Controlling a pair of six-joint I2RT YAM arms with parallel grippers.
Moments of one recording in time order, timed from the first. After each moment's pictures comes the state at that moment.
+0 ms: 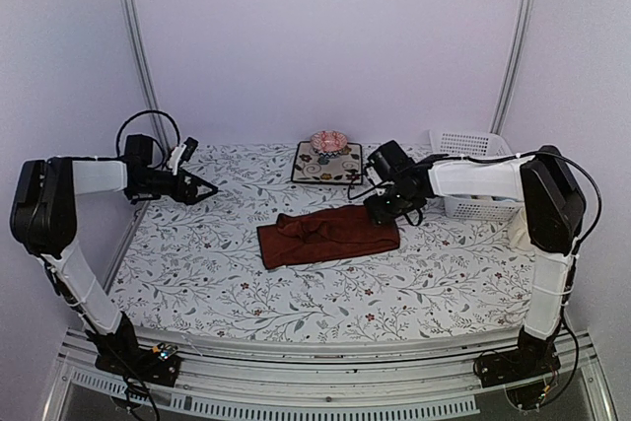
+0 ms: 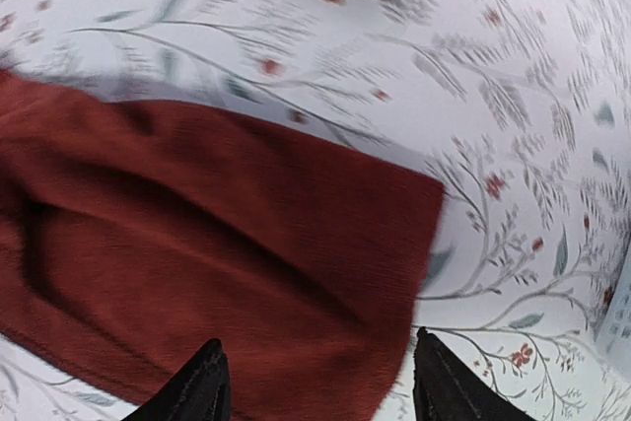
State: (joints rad) left arm 0.06 1.72 1.04 -0.17 0.82 0.33; right arm 0.65 1.98 1.41 -0.50 0.20 0.19
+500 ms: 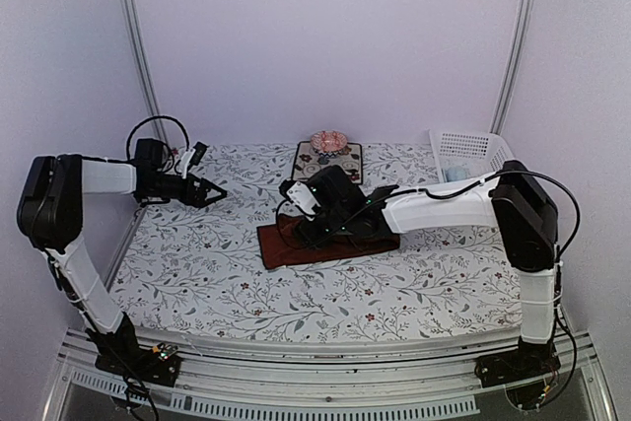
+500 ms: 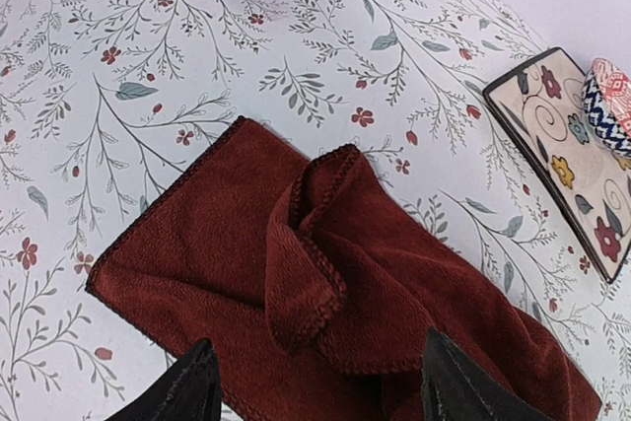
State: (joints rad) left arm 0.00 1.77 1.06 -0.12 0.80 0.26; right arm 0.98 2.05 1.48 -0.13 0.18 -0.09
